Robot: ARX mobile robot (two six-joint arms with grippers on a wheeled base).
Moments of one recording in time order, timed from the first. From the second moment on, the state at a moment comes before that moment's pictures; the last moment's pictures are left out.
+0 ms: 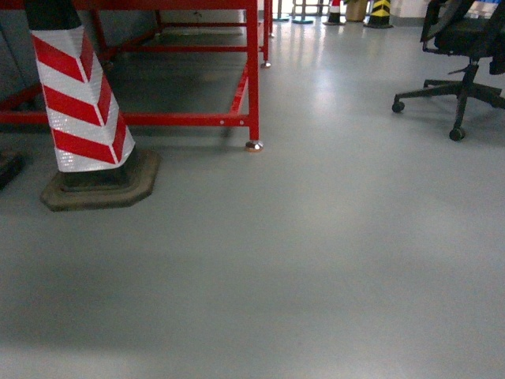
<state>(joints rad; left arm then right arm) 0.00 0.01 0.01 -0.01 0.00 0.00 0.00 0.00 0.01 0.00 0.00 0.00</state>
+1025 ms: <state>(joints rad) 0.00 0.01 0.01 -0.01 0.00 0.00 0.00 0.00 0.01 -0.01 0.00 0.00</state>
